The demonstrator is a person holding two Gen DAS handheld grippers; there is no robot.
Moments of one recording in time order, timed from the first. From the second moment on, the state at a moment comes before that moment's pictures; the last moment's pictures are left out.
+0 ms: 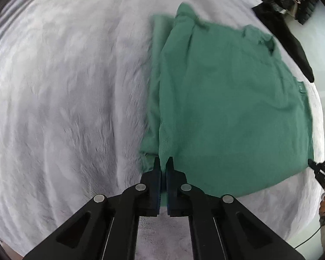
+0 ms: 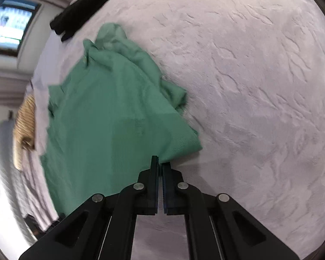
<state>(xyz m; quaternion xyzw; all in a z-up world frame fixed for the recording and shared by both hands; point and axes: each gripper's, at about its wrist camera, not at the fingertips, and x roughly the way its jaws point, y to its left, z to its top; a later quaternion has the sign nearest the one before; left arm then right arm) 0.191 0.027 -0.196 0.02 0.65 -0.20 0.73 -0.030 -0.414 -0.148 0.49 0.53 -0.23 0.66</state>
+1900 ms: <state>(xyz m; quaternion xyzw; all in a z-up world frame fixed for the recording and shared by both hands) 0.060 0.080 -0.122 0.11 0.65 -0.12 0.74 -0.002 -0.273 -0.090 0.32 0.64 -0.13 0.69</state>
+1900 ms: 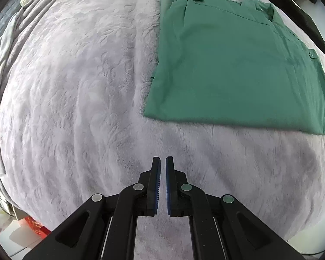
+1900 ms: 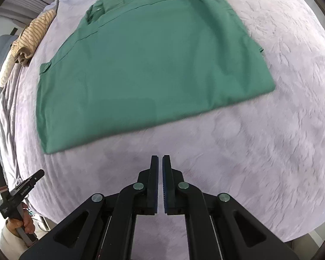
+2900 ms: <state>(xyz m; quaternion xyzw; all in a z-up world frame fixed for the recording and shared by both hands) 0.009 0.101 -0.051 0.13 0.64 -0.12 0.74 0.024 -0.195 -0.052 0.27 0.62 -0.10 0.73</state>
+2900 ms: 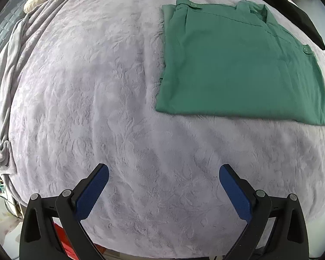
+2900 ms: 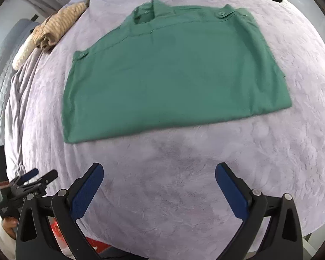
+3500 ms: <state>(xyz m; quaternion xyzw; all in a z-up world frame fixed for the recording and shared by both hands) 0.022 0.101 -0.076 0.11 0.65 -0.13 0.74 0.017 -0.166 -0.083 0.29 0.68 -0.06 0.67</state>
